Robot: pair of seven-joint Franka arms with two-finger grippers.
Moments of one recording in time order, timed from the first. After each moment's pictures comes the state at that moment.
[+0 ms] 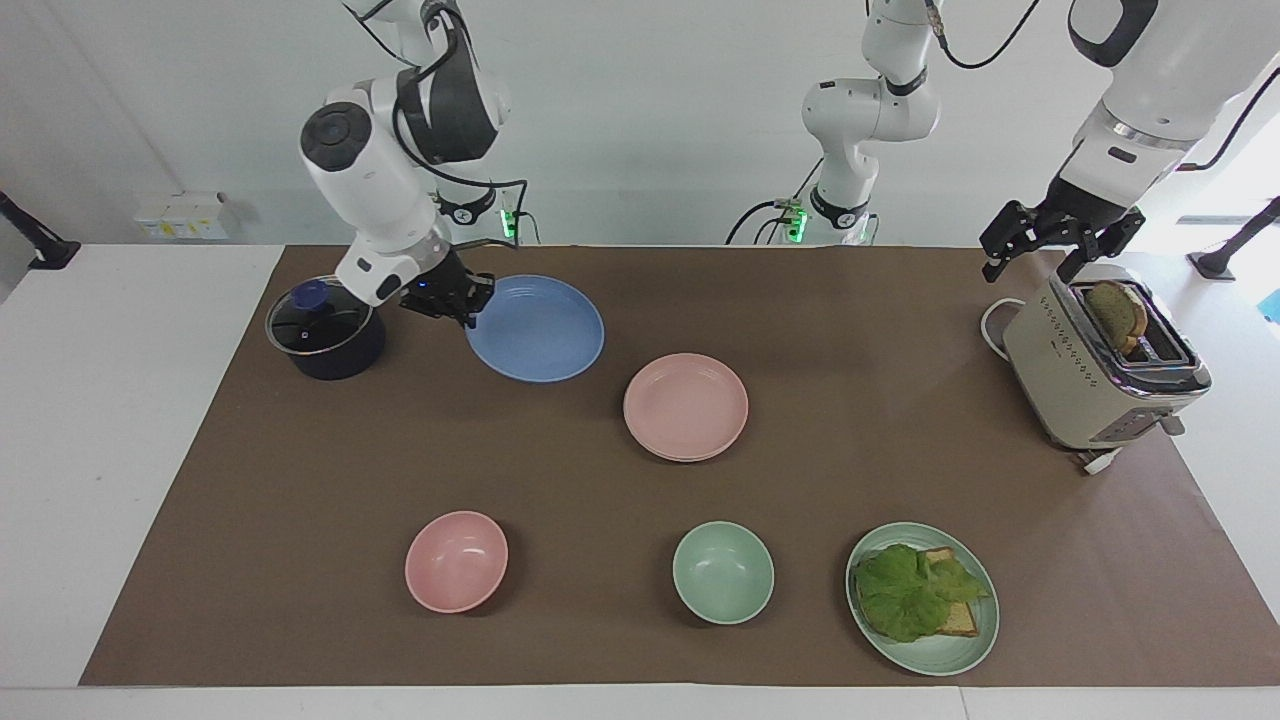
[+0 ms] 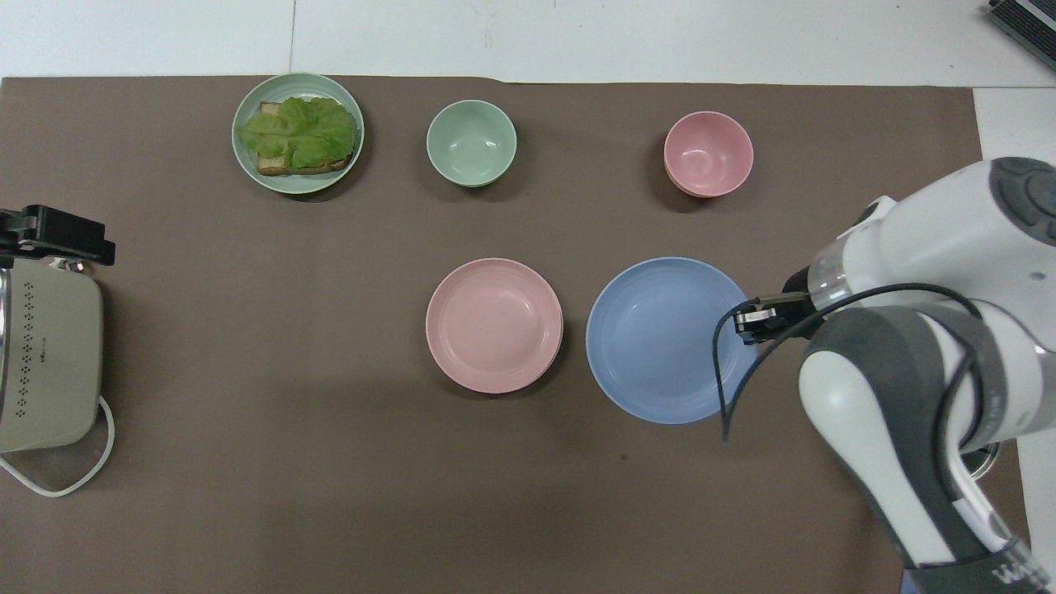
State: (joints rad) left arm -0.12 0.03 0.08 -1.49 -0.04 1.53 0.00; right arm 0.24 0.00 -0.02 -1.92 0.16 1.81 0.14
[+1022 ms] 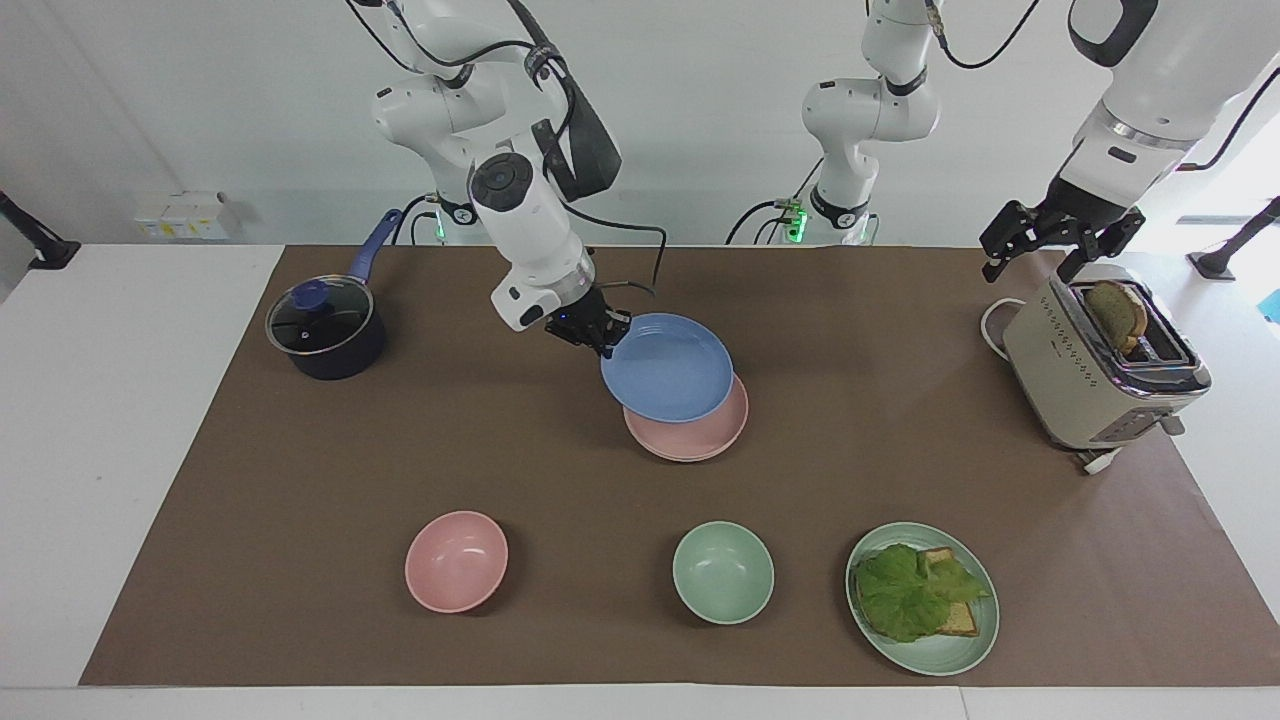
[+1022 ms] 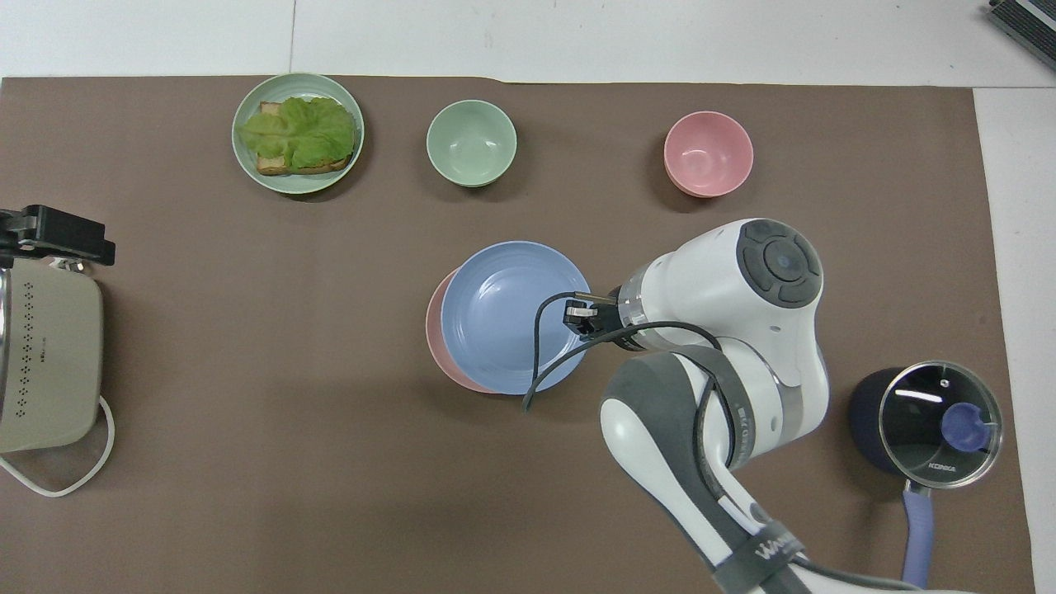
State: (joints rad) left arm -0.12 0.03 0.08 -1.49 -0.04 1.53 0.00; right arm 0.47 0.15 -0.02 -1.95 0.33 2.17 0.49
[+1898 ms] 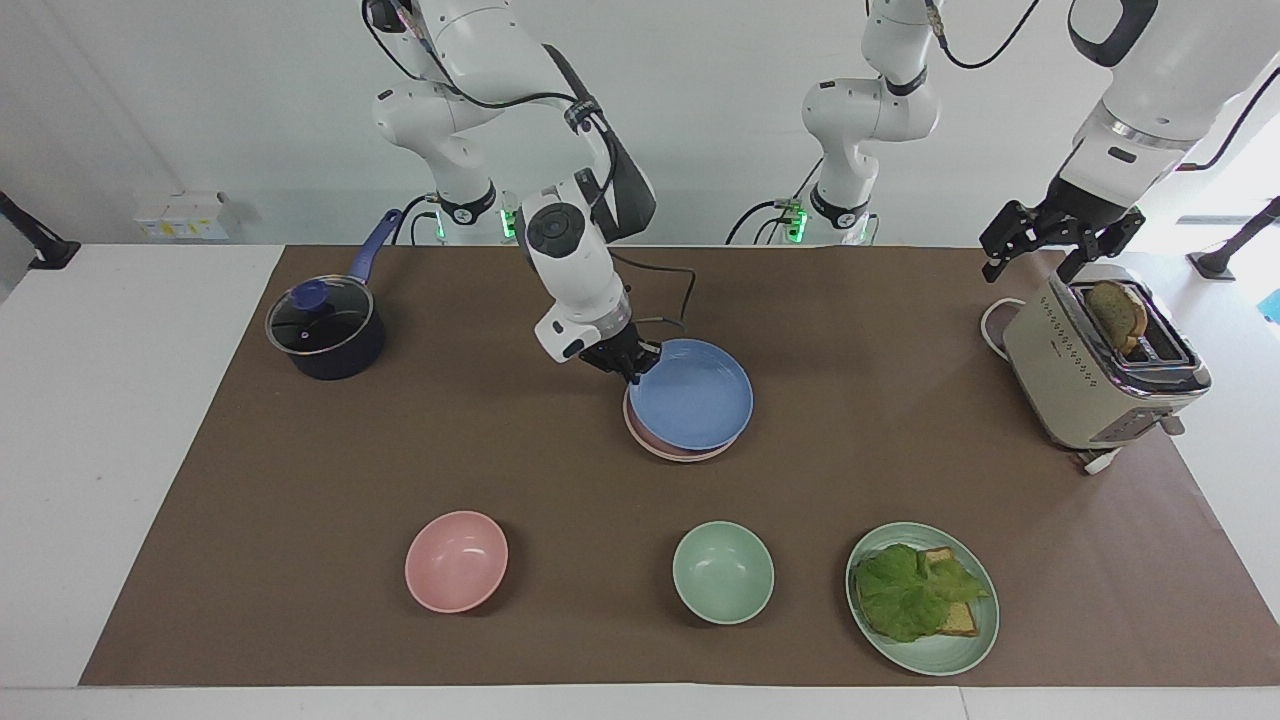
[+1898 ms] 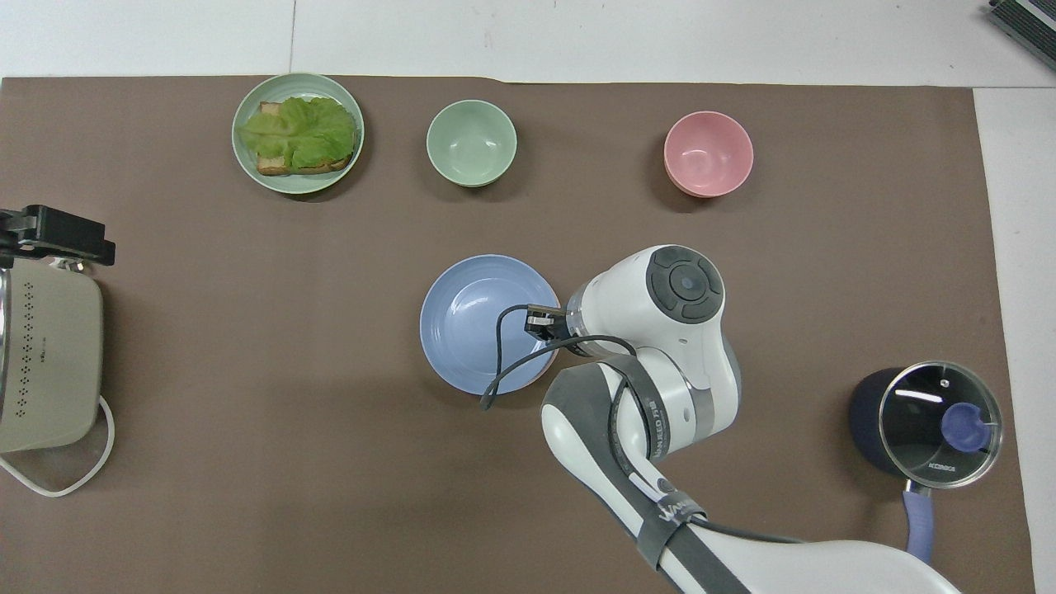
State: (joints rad) left arm -0.12 0.03 0.08 -1.49 -0.04 1.53 0.00; right arm 0.53 0.27 -0.03 -1.95 0.33 2.28 0.52
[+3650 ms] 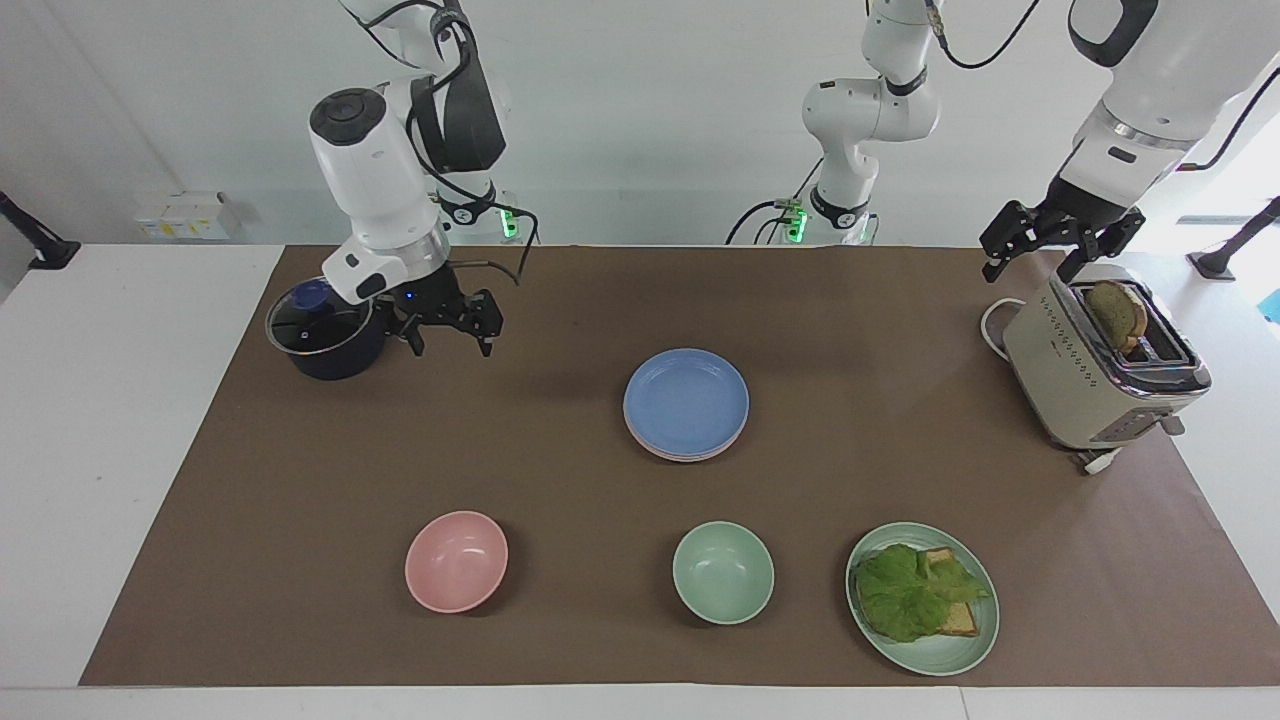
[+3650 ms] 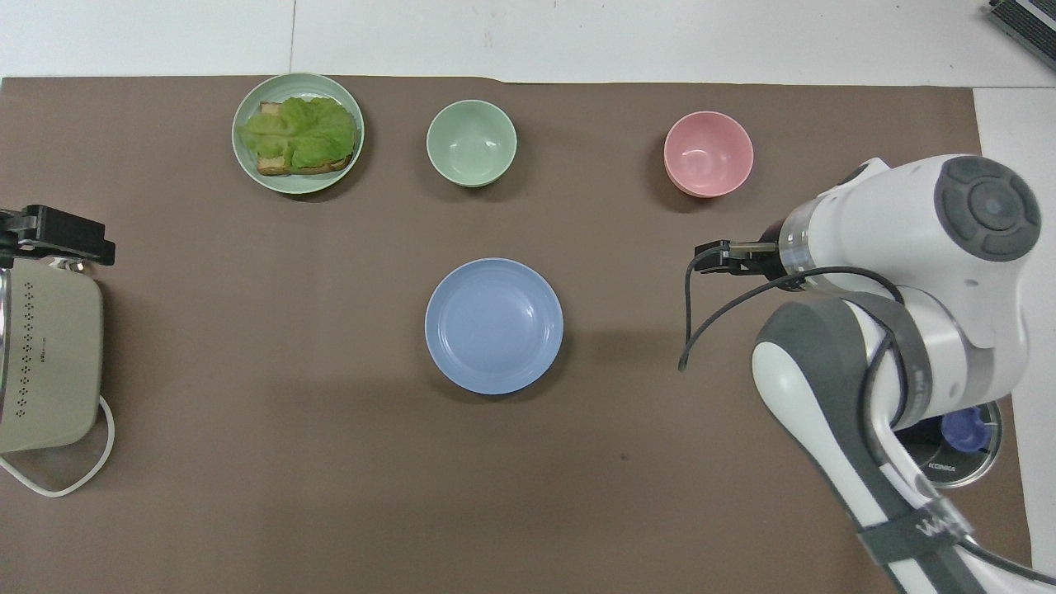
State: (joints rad) left arm -0.12 0.03 0.08 -1.49 -0.04 1.53 0.00; right arm 0.18 -0.02 -0.04 -1.88 0.05 1.92 0.22
